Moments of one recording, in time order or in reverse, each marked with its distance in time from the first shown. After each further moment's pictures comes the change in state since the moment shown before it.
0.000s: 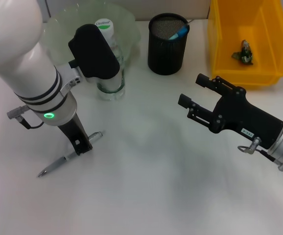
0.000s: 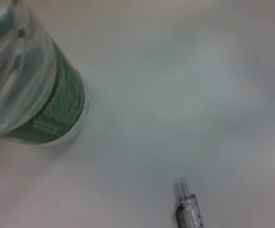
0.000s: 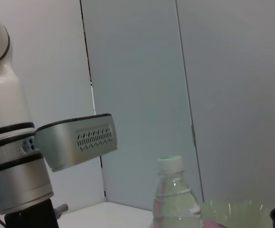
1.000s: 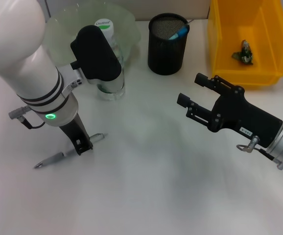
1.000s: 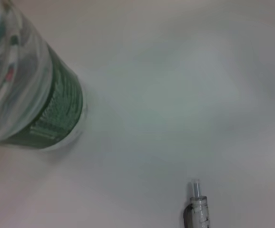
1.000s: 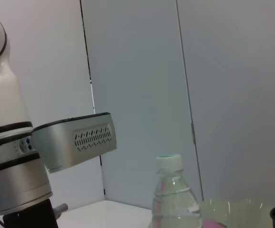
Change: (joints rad) left arm 0.003 0.000 0.016 -0.001 0.001 -0.018 0.003; right arm 0.009 0.000 0.000 0.004 0.000 0.010 0.000
